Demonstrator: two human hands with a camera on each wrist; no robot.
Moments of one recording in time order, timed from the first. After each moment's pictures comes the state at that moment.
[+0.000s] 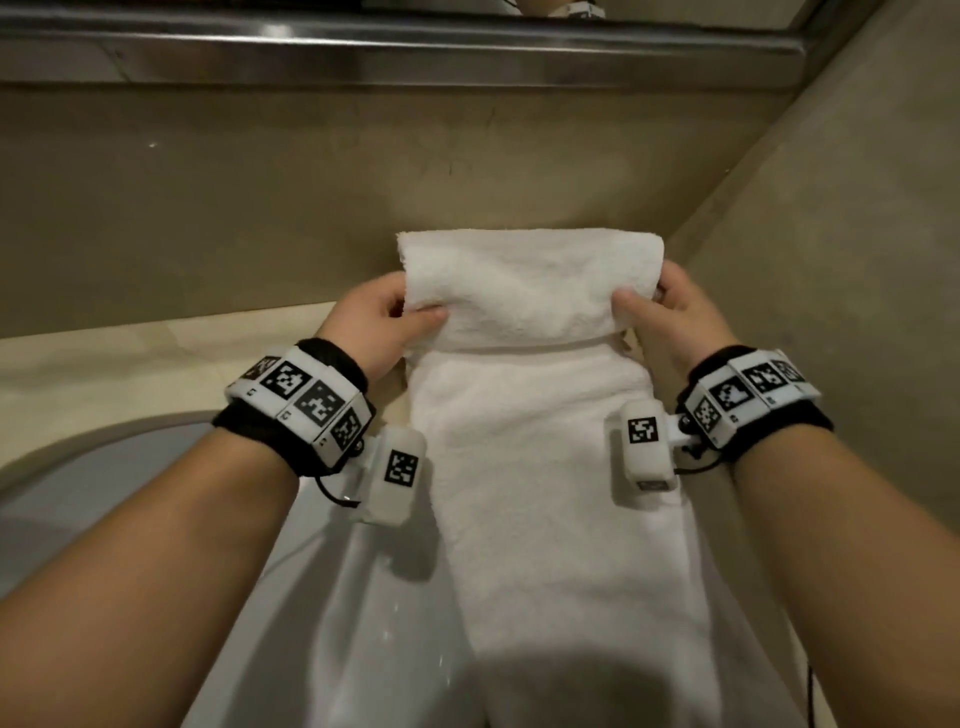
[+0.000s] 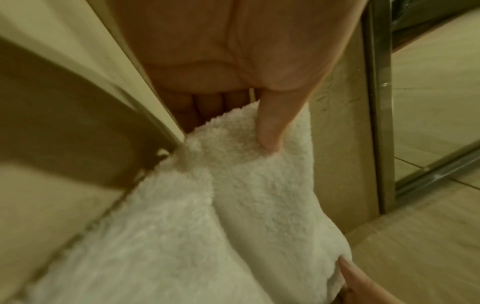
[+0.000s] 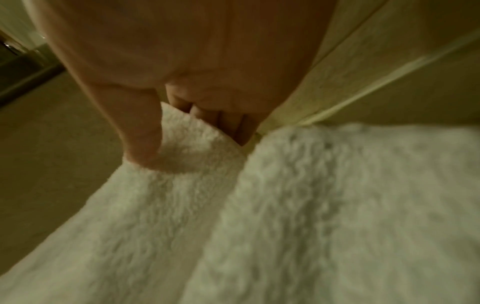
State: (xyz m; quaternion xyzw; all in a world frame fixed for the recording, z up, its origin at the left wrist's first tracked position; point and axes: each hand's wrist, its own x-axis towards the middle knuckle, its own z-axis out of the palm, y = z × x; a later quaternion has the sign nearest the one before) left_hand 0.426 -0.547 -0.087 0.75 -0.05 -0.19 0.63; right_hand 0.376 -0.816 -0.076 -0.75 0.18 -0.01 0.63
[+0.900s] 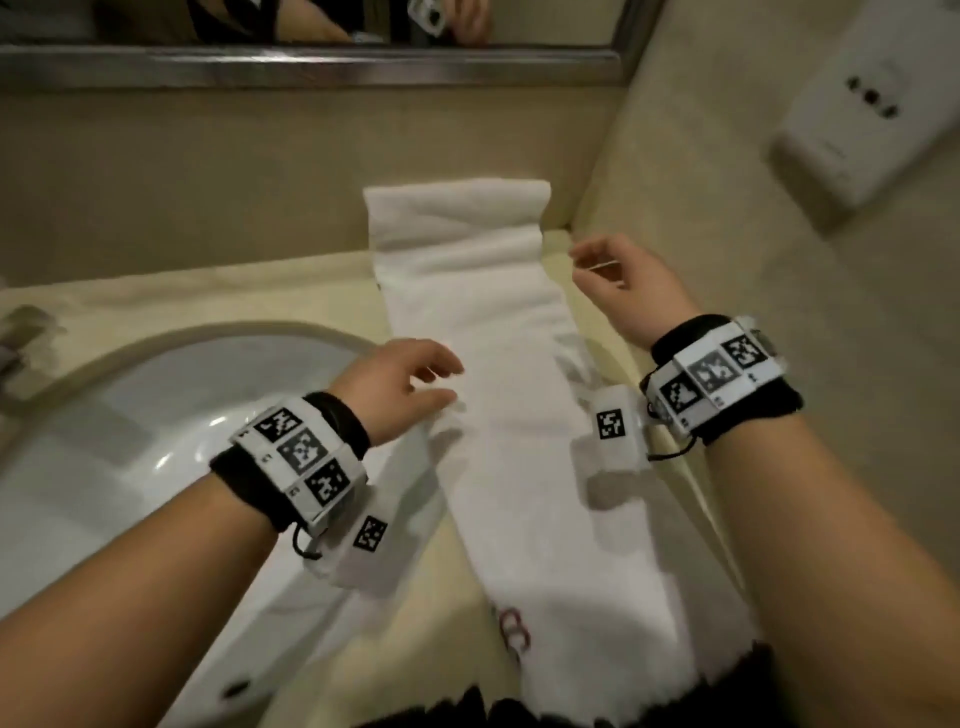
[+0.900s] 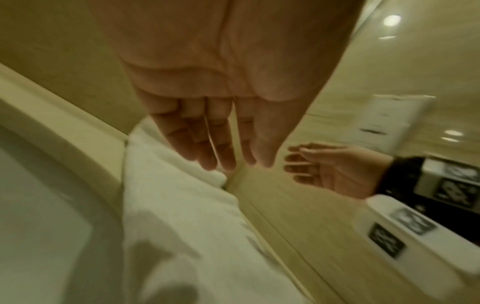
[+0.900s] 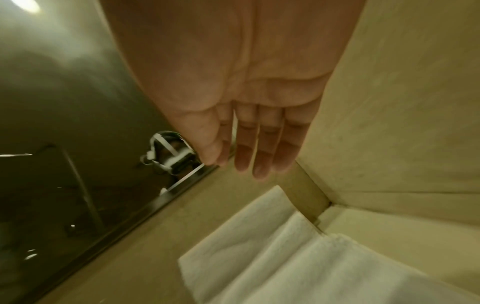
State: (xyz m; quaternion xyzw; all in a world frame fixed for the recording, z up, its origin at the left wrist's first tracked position) left_hand 0.242 -0.537 -0.037 0.88 -0.25 -0.18 0.35; right_hand 0.237 -0.785 0.005 -0.92 0.09 -0.05 0.37
